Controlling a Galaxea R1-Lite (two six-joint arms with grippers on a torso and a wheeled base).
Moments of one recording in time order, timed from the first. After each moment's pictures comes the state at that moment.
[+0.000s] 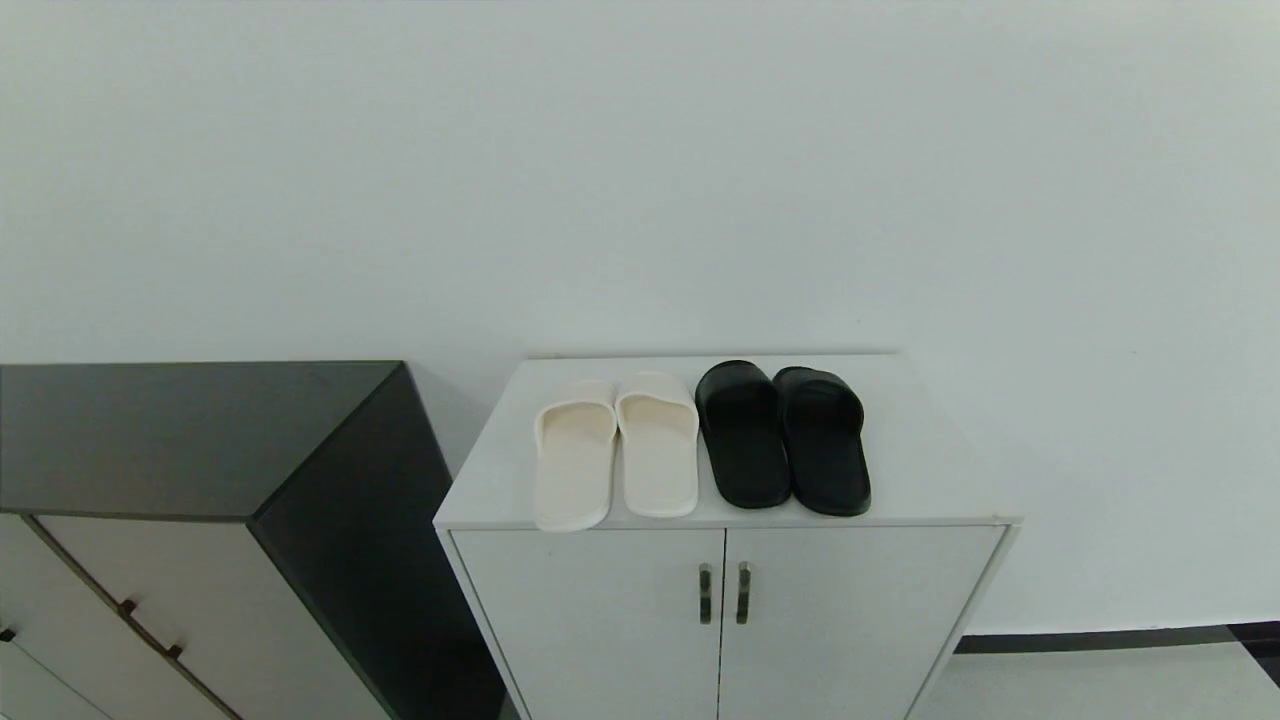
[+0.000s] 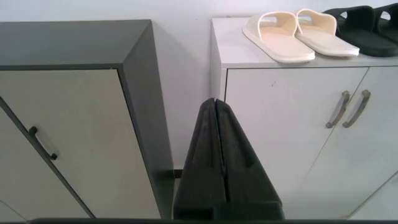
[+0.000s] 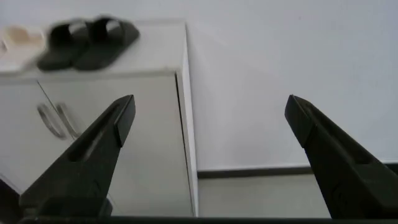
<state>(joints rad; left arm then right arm) 0.00 0.00 0.00 0.00 0.03 0.01 0.01 0.01 -0.06 -0.02 -0.02 0.01</state>
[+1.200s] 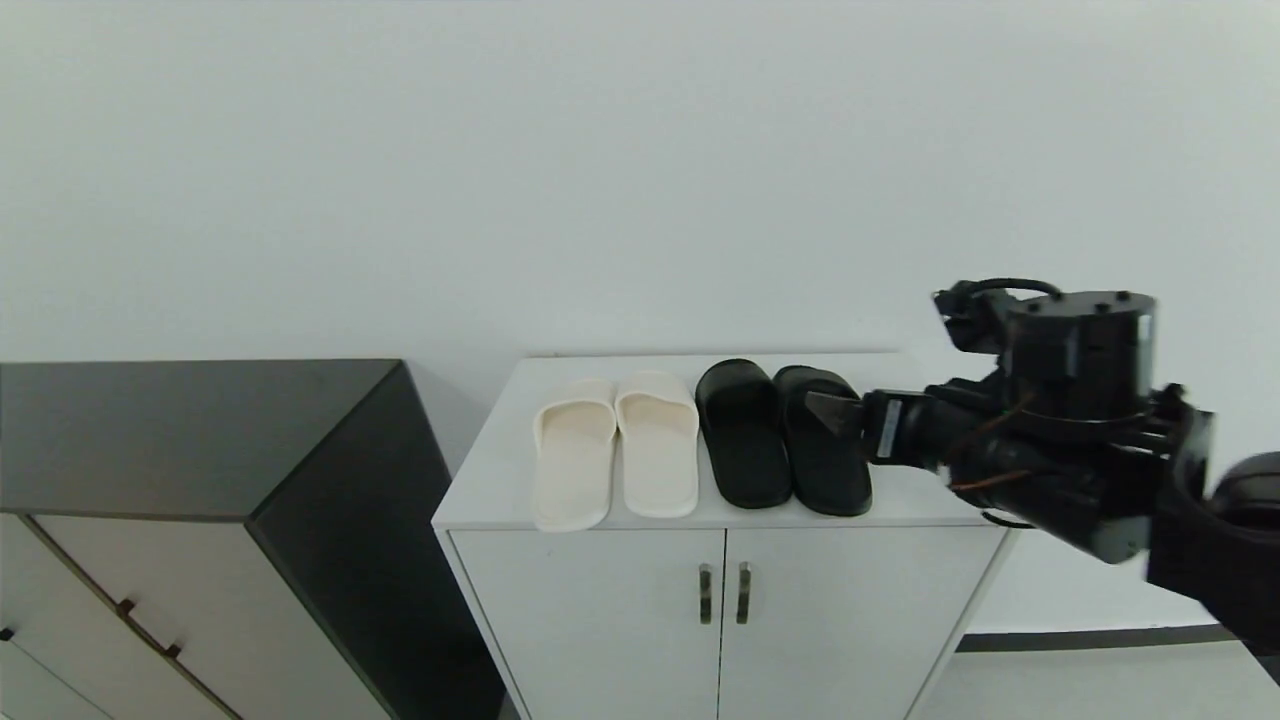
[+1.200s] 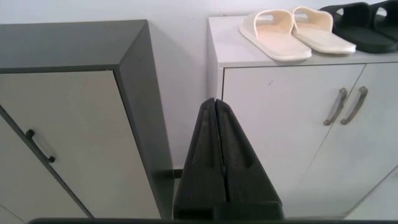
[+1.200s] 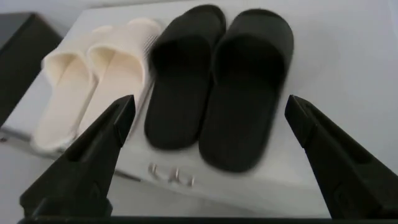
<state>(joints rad) 0.00 0.00 0.00 0.00 0.01 0.02 0.64 1.70 -0.90 -0.56 -0.32 0.32</state>
